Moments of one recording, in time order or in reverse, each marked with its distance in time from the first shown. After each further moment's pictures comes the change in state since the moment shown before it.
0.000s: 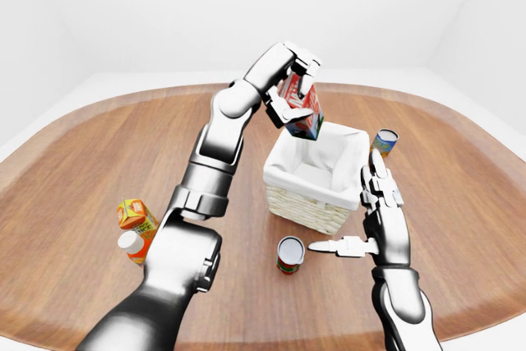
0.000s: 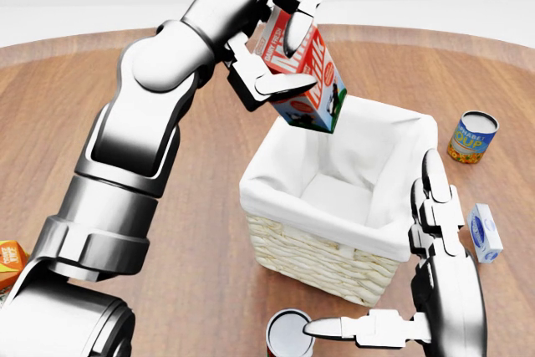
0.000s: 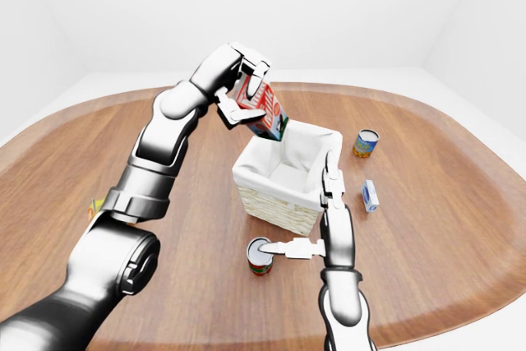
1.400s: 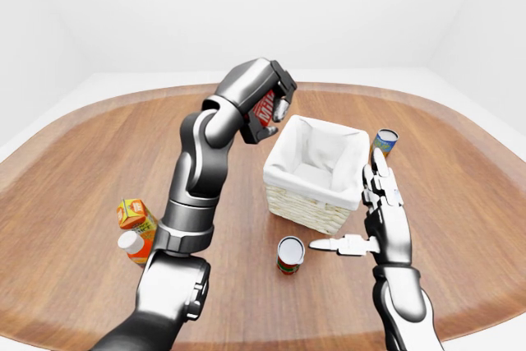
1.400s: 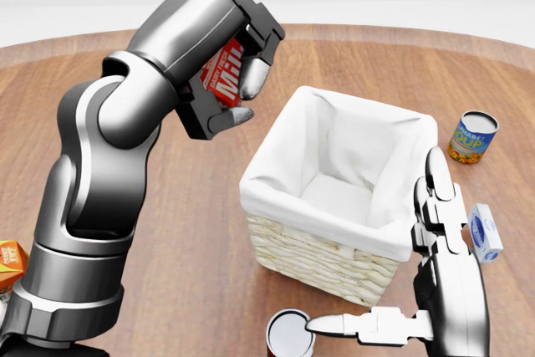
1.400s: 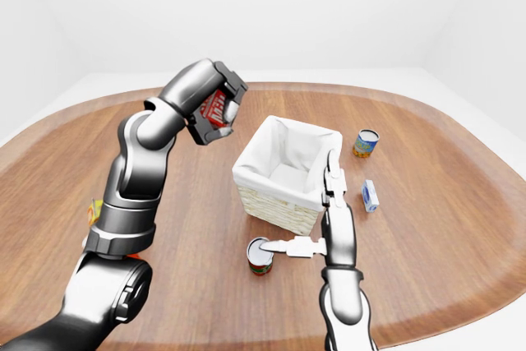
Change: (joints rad) left arm 0.236 0.040 -0.025 -0.436 0.560 0.000 -0.077; right arm -0.008 0.004 -0.010 -0.004 0.000 0.011 0.000
